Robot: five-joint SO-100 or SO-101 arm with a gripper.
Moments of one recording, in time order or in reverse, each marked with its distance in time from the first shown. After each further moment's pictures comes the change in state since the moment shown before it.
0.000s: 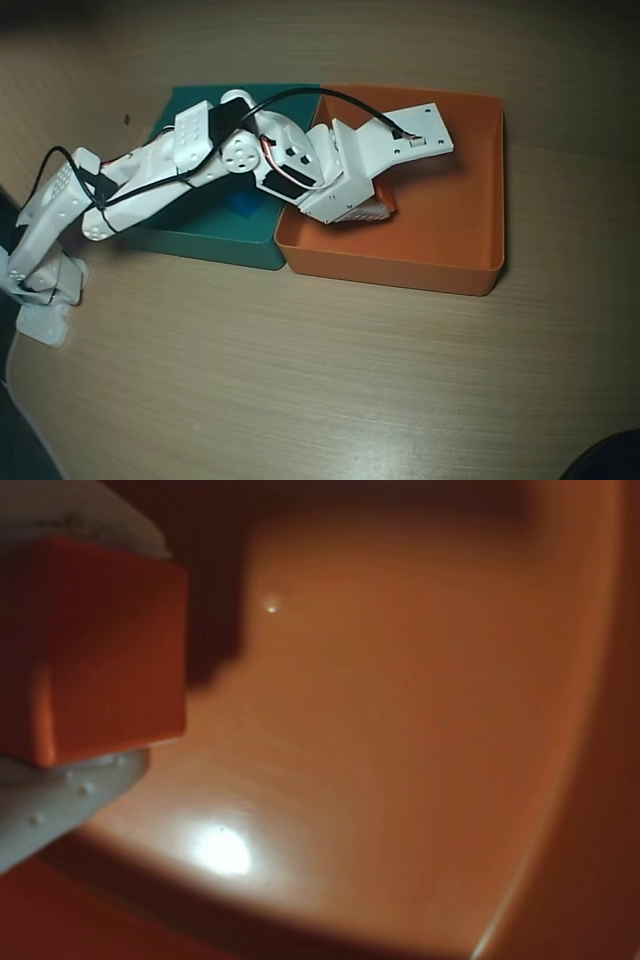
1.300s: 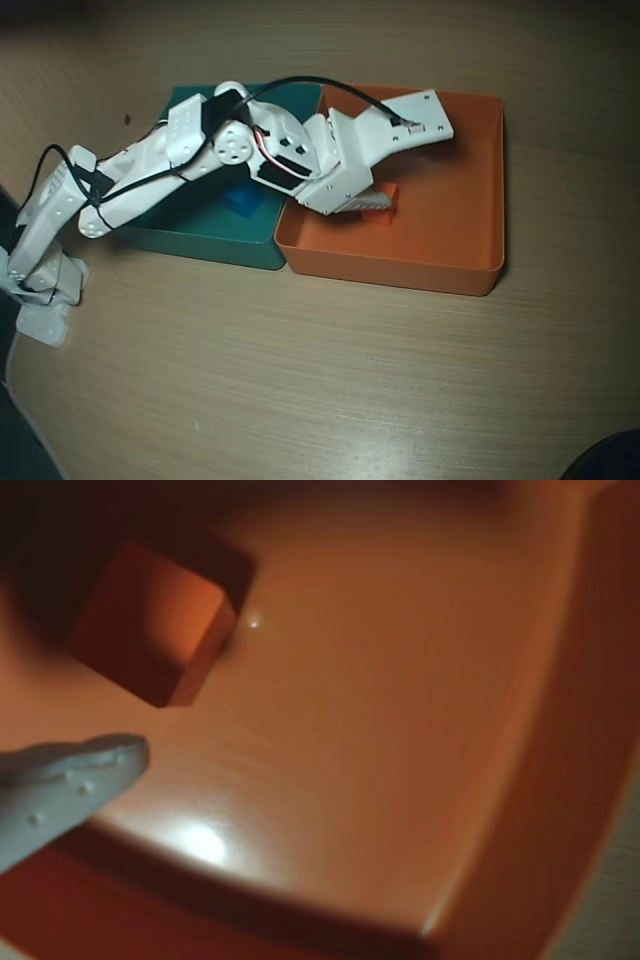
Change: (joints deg) arm 0.1 3.5 -0.4 0.2 0.0
